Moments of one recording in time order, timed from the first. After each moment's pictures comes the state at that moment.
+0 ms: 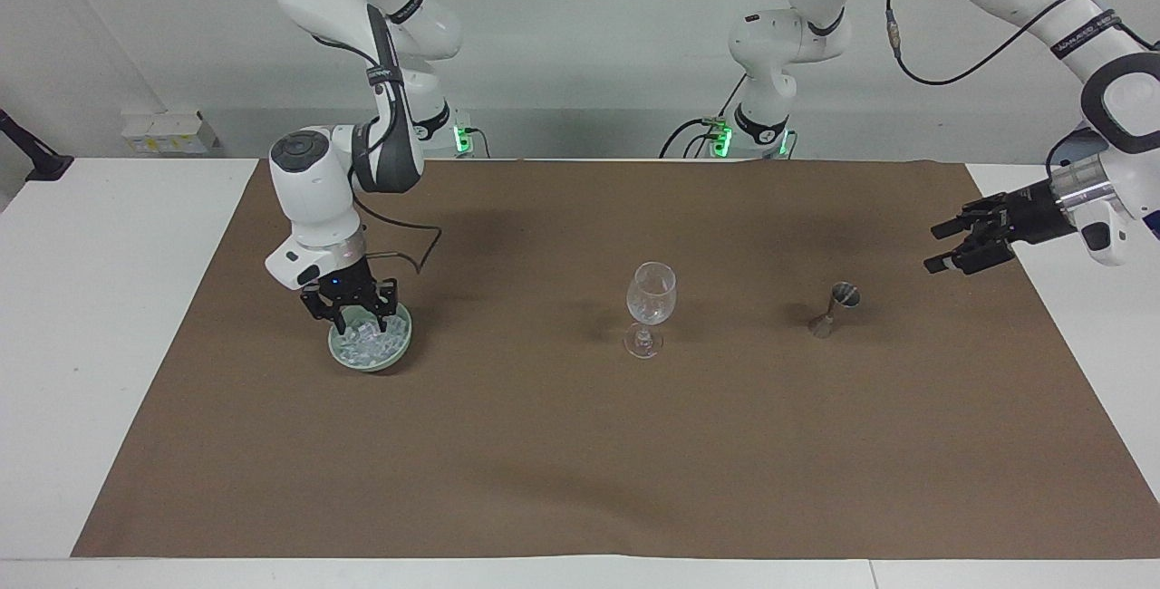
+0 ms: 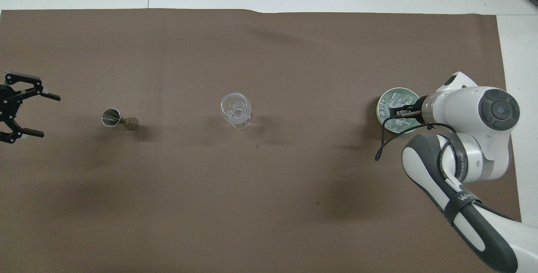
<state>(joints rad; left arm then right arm) 0.06 0.29 0.24 -1.45 -0.52 1.39 -0.50 -0.11 0.17 0.12 -2.15 -0.10 2.52 0.00</state>
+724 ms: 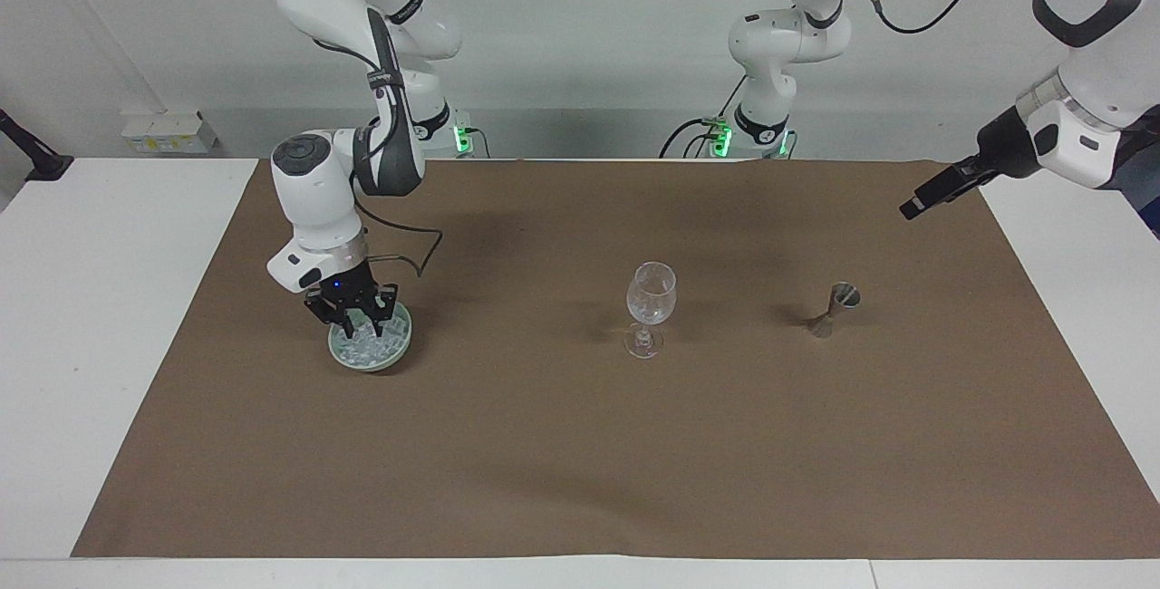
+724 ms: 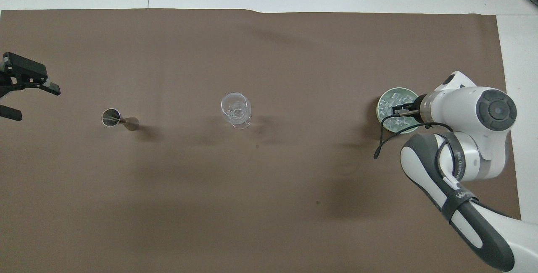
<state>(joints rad) 0.06 0.15 0.02 -1.38 -0.24 1.39 -0.33 -0.11 0.18 0.12 -2.15 -0.10 2.54 0.00</state>
